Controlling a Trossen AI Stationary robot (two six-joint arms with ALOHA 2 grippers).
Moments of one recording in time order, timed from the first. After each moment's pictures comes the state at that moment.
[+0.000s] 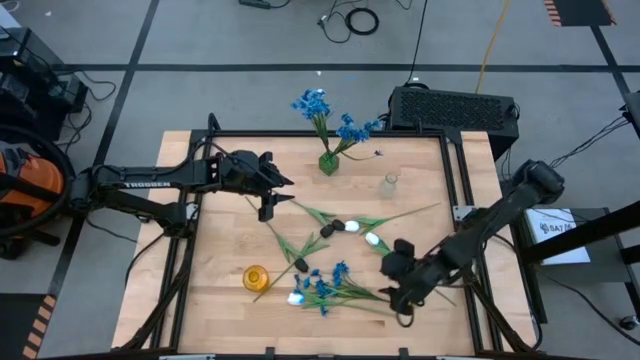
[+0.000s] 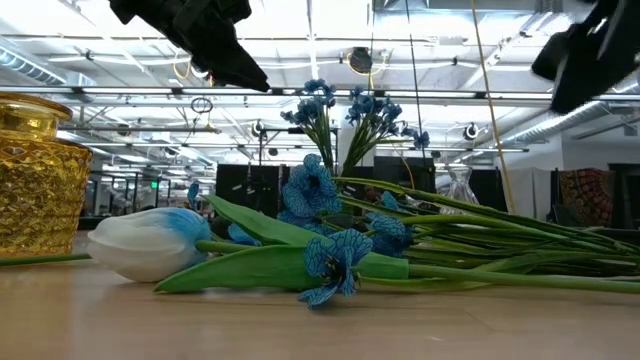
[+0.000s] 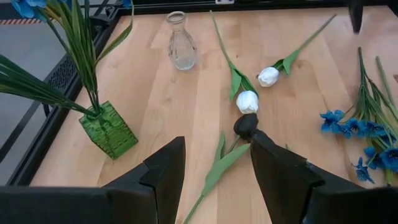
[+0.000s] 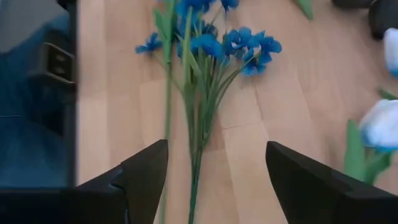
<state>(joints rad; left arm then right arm) 0.19 1.15 0.86 -0.27 0.07 0.14 0.65 1.42 0.93 -0.49 0.29 0.84</state>
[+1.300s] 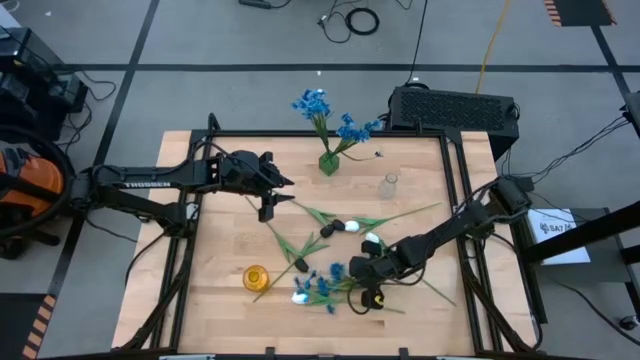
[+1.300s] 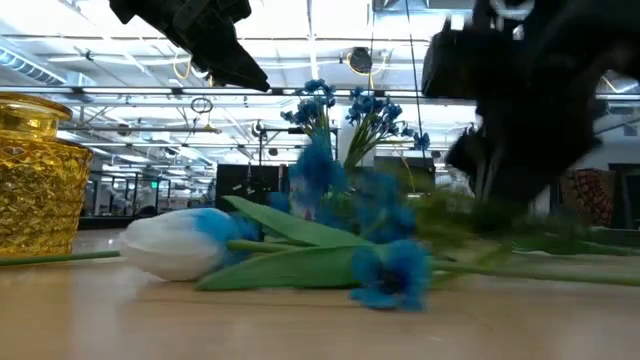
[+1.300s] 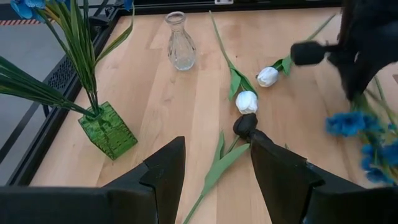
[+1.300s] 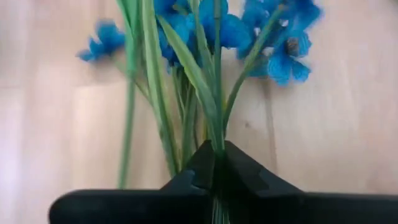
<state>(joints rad) 0.18 1.15 0.86 -0.27 0.07 0.14 0.44 1.73 0.93 -0.20 0.06 0.56</state>
